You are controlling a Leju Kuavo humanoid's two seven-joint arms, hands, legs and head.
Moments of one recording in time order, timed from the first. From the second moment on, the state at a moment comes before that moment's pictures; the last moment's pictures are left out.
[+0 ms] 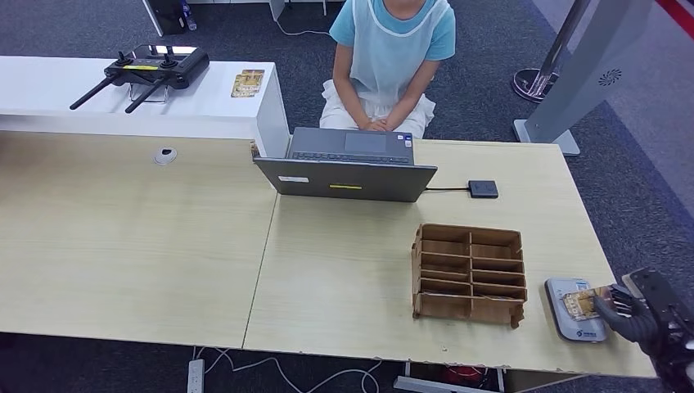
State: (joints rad) left arm -0.09 -0.02 -1.23 -0.17 1.33 0.06 -0.03; right arm -0.16 -0.62 -0.18 -0.80 0.08 0.40 -0.32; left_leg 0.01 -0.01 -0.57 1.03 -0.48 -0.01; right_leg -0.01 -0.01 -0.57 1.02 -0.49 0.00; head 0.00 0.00
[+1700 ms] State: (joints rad) left arm -0.11 -0.04 -1.29 -0.17 1.34 0.07 -0.02; right arm -1.12 -0.42 0.52 -0.76 0.59 0.05 -0.05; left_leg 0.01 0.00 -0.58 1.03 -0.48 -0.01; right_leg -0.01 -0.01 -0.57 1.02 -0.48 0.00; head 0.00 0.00
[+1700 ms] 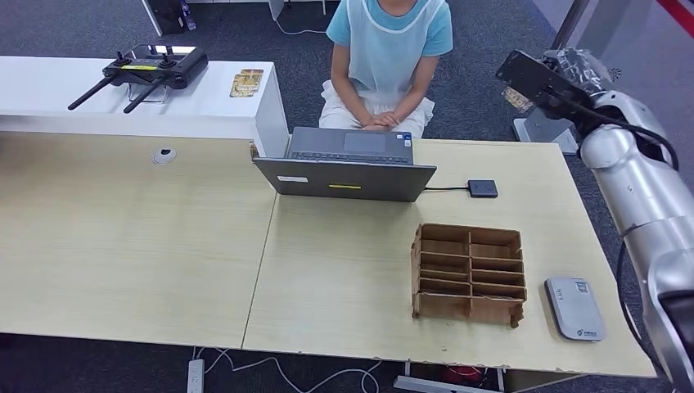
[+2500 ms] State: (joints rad) left arm -0.11 -0.04 -1.35 -0.17 1.32 0.06 -0.02; right arm -1.21 -0.19 0.68 -0.65 0.88 -0.08 -0.05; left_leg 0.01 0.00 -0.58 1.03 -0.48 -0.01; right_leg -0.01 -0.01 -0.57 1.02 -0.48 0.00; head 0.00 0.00
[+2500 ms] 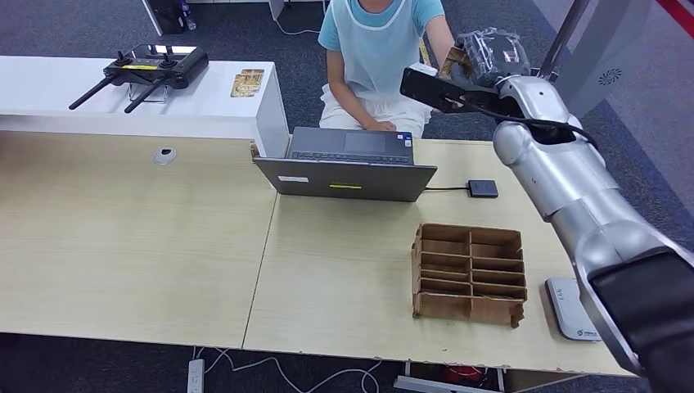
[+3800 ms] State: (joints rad) left arm -0.11 -0.04 -1.36 -0.17 1.32 0.06 -0.02; right arm -1.23 -0.16 0.75 -0.60 0.93 -0.14 -0.02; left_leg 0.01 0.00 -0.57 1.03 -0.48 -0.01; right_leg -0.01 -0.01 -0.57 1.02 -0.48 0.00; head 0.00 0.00
